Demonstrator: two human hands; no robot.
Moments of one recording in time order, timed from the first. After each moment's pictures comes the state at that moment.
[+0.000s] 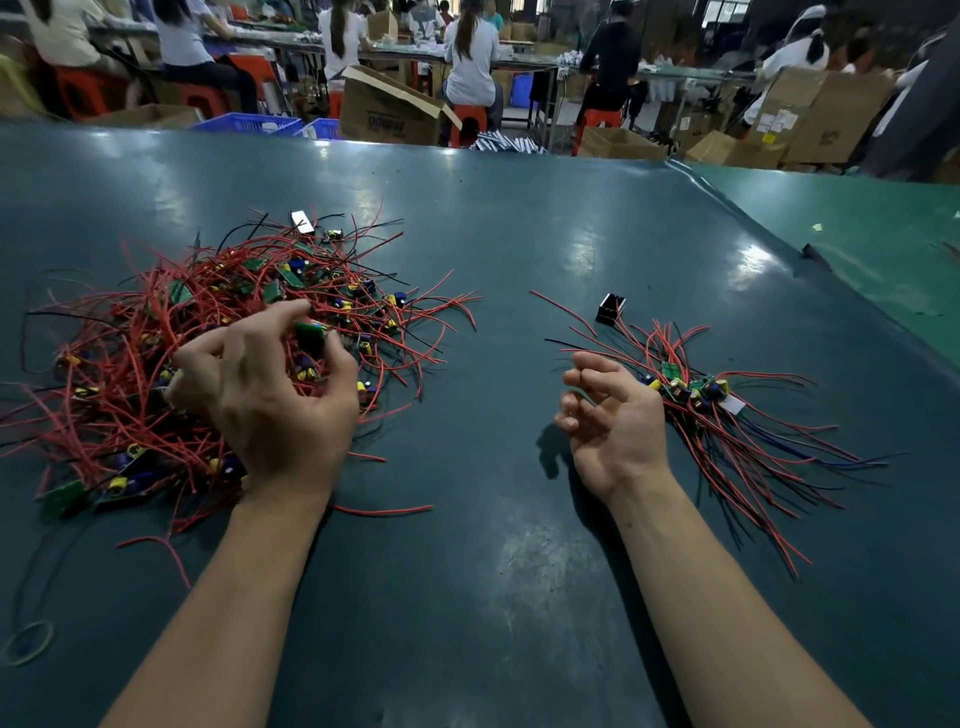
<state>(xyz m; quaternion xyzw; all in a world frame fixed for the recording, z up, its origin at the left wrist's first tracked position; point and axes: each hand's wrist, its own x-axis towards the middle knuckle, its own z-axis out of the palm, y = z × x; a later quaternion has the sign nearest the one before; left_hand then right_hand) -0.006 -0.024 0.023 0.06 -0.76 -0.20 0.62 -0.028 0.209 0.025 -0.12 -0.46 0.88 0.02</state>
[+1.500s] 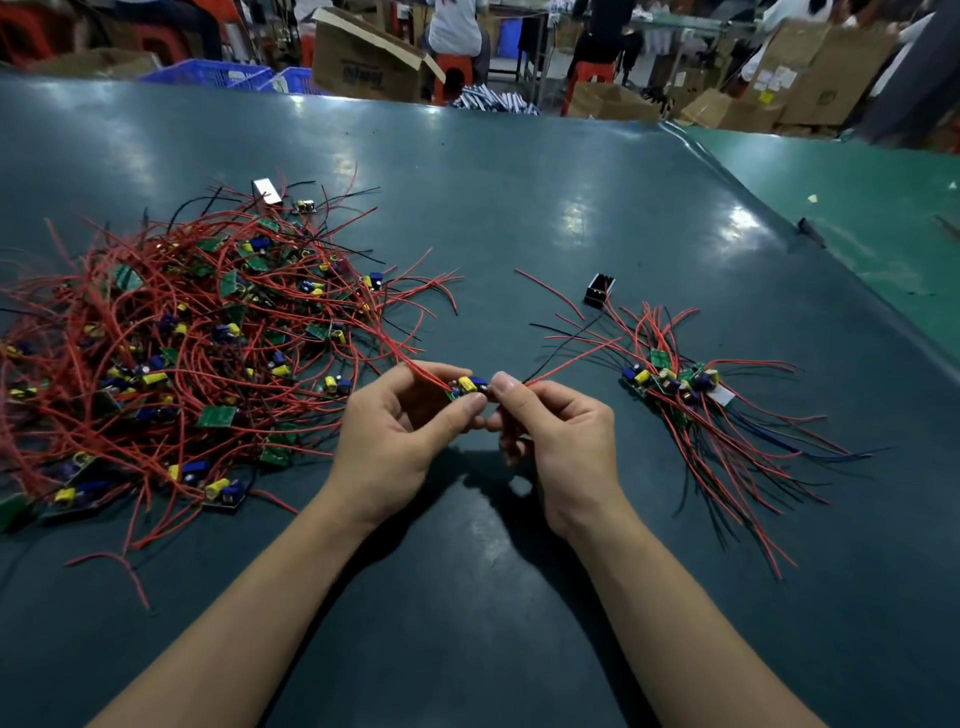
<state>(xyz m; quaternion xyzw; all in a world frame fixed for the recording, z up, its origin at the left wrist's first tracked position) 0.001 0.046 0.020 -0.09 -0.66 -0.74 0.10 -0.006 0.186 0.015 -0.01 -0.62 0.79 0.03</state>
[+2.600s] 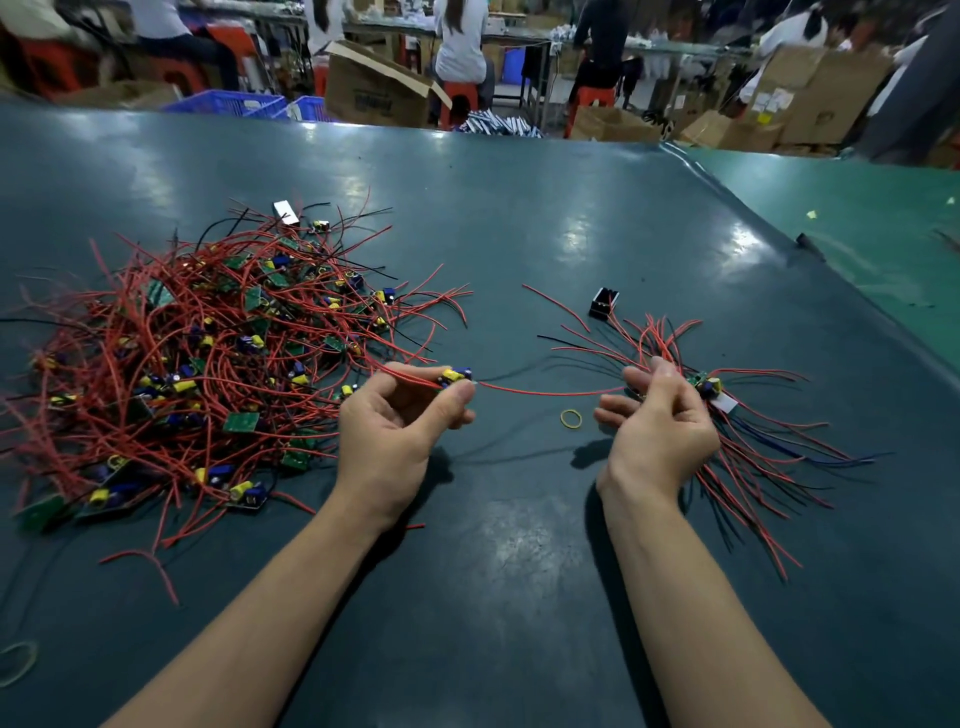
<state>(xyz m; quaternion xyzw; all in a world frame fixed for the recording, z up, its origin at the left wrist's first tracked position) 0.001 0.045 0.020 -0.02 -0.62 -0.76 0.18 -0.036 0.220 0.015 -0.22 -0.49 0.77 0.35</state>
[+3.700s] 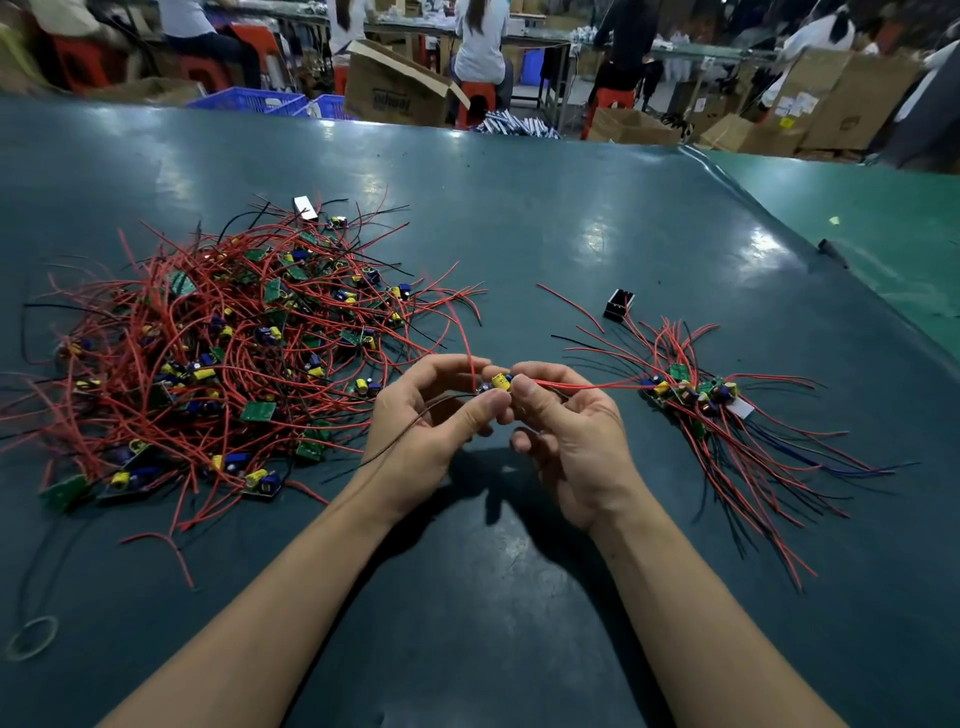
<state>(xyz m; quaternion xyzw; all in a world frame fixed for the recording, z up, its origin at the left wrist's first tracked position) 0.000 0.043 0.020 -0.12 -0.64 -0.76 0.10 -0.010 0.183 0.024 0.05 -0.50 0.86 -0.06</state>
